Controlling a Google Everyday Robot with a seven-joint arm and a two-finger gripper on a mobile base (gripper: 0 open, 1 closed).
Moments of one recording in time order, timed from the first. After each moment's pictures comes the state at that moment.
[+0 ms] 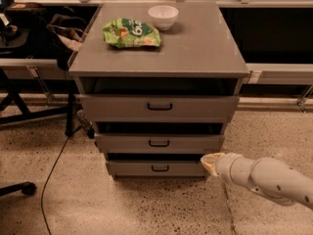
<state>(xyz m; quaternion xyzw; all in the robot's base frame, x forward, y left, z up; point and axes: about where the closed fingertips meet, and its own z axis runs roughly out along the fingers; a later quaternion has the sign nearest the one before) 0.531 -0.190 0.568 -0.33 0.85 0.10 0.40</state>
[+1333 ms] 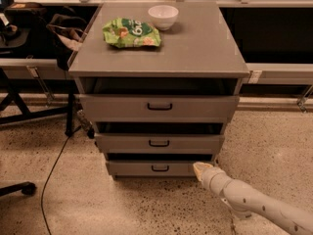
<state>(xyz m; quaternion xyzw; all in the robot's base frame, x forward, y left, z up) 0.601 -0.195 0.405 -0.17 0.86 0.10 0.47</state>
